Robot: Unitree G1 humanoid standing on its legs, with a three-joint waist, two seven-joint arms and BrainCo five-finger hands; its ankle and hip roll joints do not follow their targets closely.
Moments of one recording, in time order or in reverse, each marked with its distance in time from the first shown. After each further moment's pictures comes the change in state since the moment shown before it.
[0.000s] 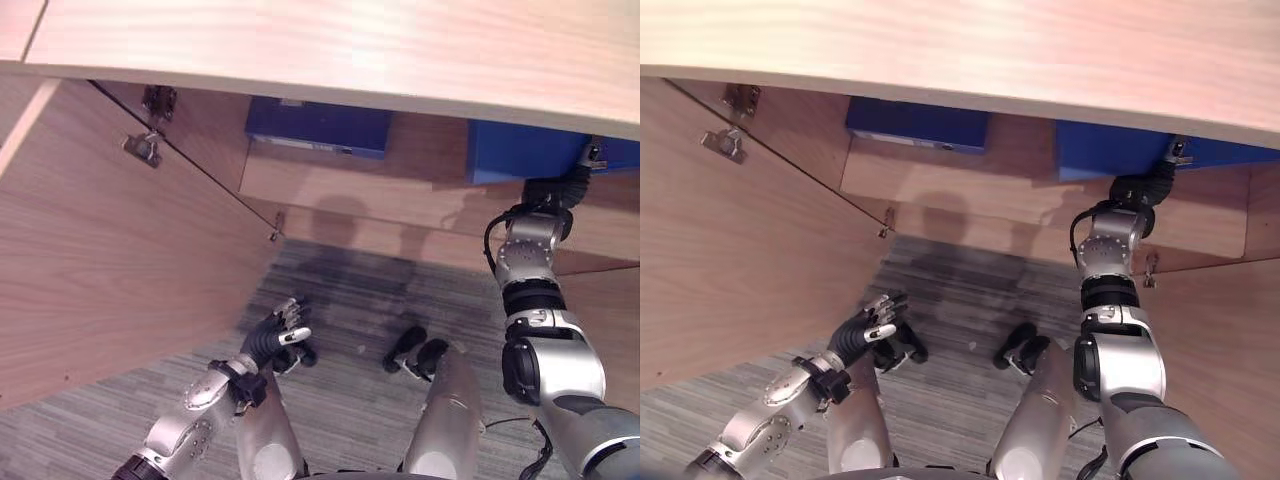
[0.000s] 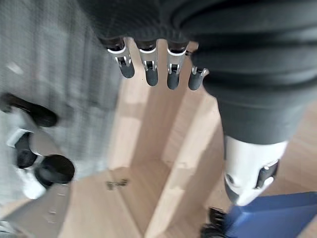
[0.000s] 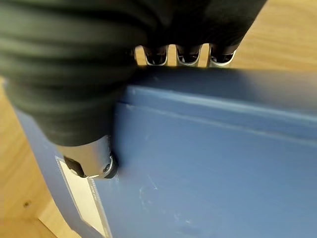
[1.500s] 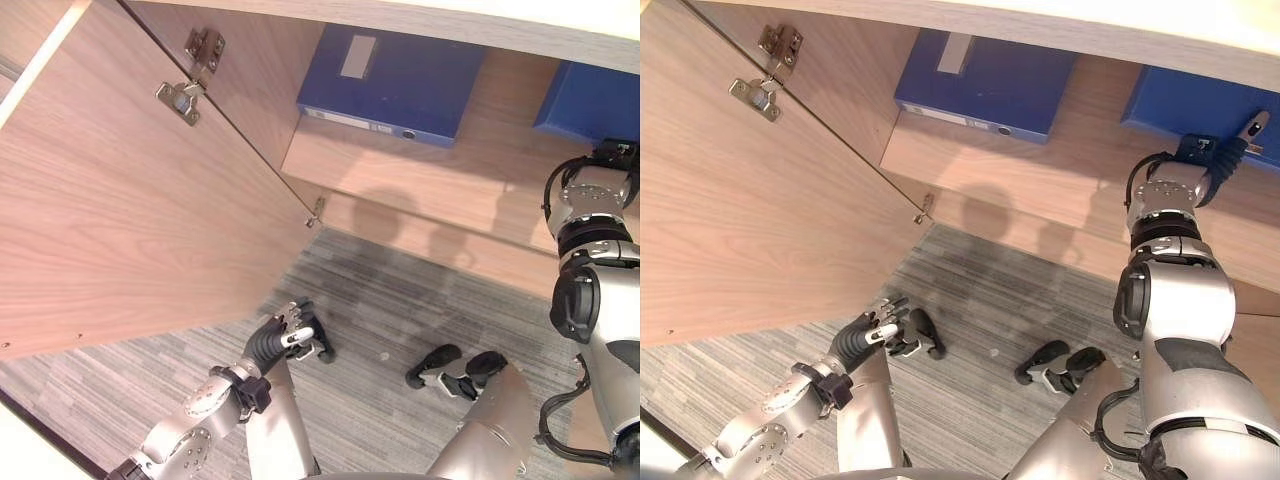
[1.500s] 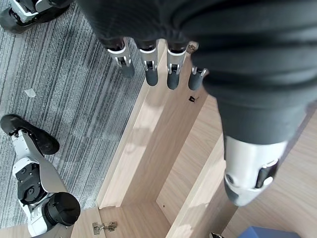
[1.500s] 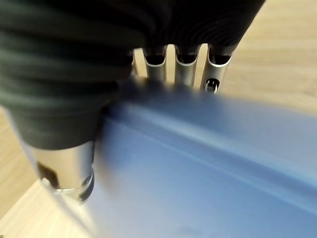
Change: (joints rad) left arm 0.029 0.088 -0.093 -0.082 -0.093 -0.004 0.136; right arm -0.344 -0.202 0.030 0.457 0.172 0.019 -0.121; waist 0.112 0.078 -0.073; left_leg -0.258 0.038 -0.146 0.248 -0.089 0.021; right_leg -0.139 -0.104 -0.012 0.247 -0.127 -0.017
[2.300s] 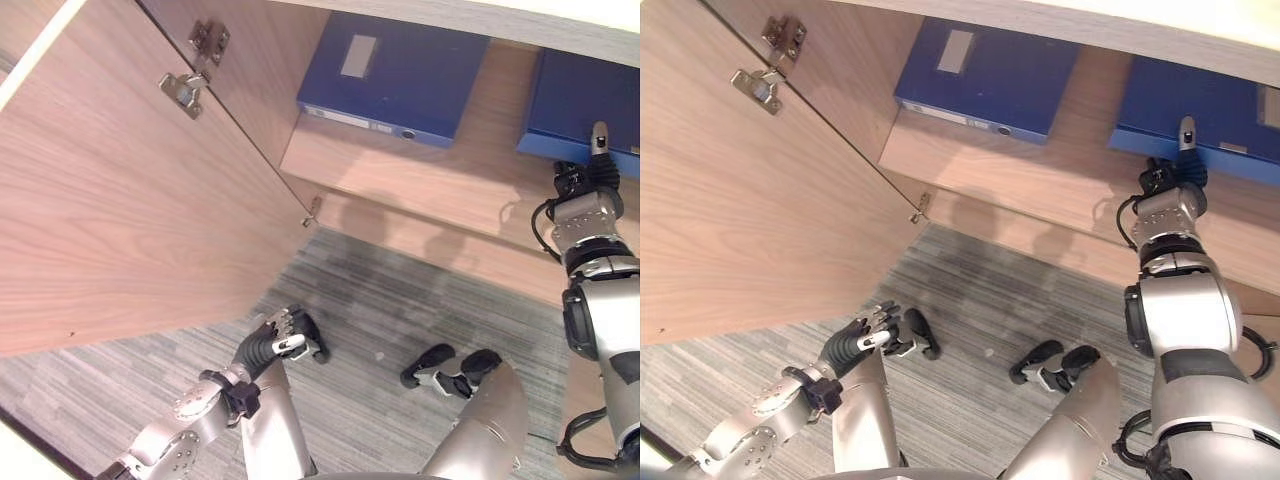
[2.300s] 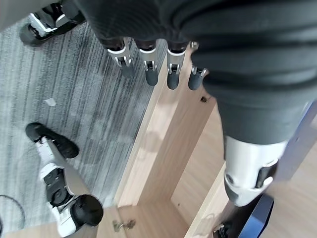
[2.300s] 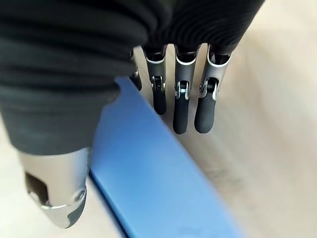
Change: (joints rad) left arm 0.046 0.078 0.024 0.015 0.002 0.024 -0.066; right arm 0.040 -0.129 0.418 0.220 -0.421 0.392 0.175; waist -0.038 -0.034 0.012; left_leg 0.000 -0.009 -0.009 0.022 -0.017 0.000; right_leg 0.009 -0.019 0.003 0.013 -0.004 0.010
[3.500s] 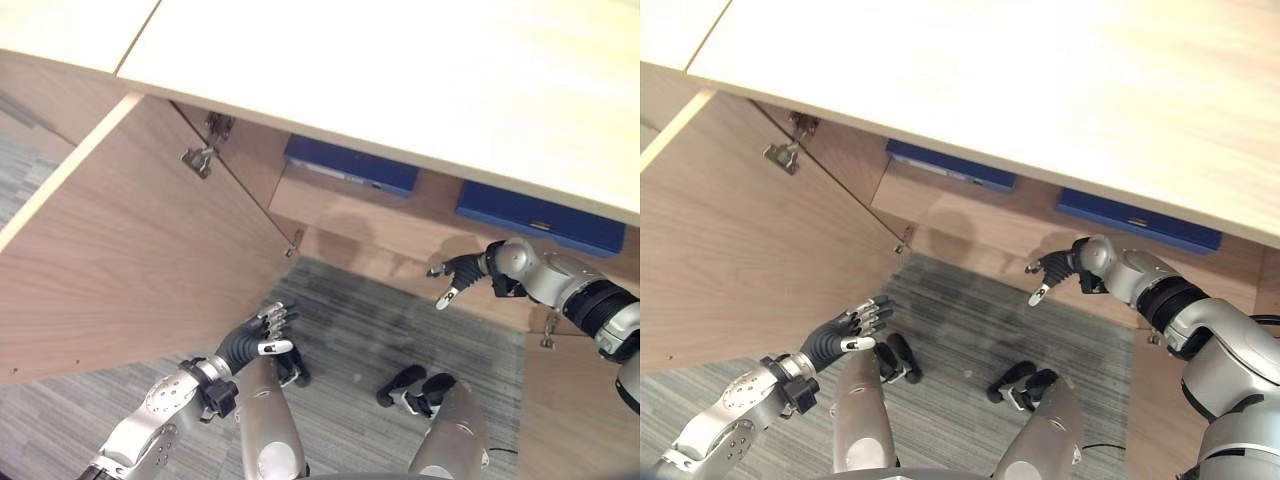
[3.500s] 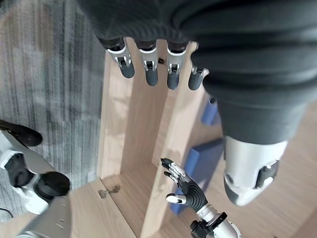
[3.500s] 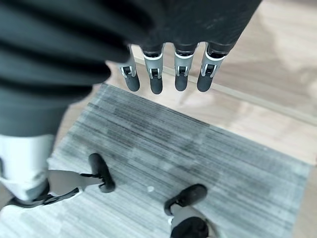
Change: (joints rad) left arm 0.028 -0.057 0.224 -0.001 0.205 0.065 -0.253; right arm 0.292 -0.213 0.793 -0.962 -1.252 0.119 0.762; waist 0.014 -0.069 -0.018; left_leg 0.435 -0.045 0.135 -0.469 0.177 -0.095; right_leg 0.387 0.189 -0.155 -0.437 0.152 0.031
